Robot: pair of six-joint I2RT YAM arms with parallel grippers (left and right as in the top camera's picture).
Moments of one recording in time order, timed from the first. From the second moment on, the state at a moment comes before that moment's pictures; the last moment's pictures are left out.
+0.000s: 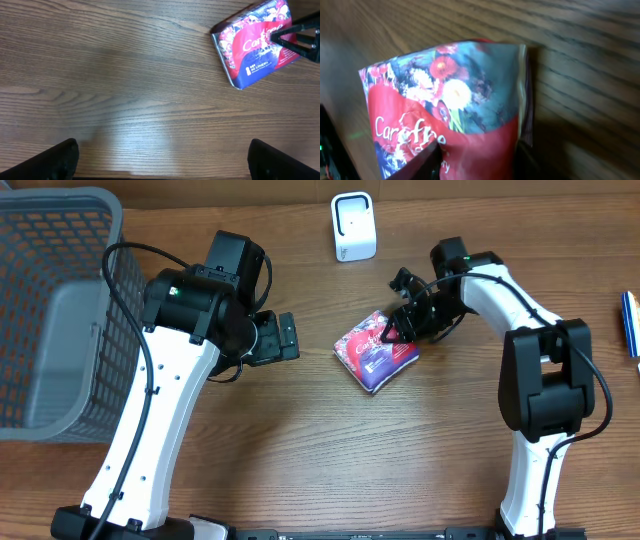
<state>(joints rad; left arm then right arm) -0.29 1.57 1.73 -1.52 0.05 -0.49 0.19 2.22 1.66 -0.97 -0.64 -0.28</state>
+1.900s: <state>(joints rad) -0.29 1.57 1.73 -1.51 0.05 -0.49 0.32 2.31 2.02 -0.42 0.04 0.76</state>
